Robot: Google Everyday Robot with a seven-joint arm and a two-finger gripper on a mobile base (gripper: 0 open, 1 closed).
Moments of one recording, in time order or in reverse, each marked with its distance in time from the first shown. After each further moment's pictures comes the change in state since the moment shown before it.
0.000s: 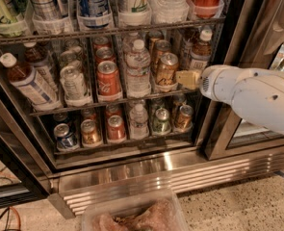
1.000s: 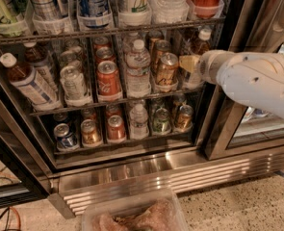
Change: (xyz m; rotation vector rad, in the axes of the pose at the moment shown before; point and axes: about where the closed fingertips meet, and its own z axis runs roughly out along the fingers) arm -0.036 -0.022 0.044 0.036 -0.053 0.000
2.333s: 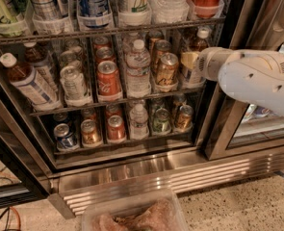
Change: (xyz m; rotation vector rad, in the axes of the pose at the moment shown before) arm -0.009 -0.008 0.012 0.013 -0.022 0.021
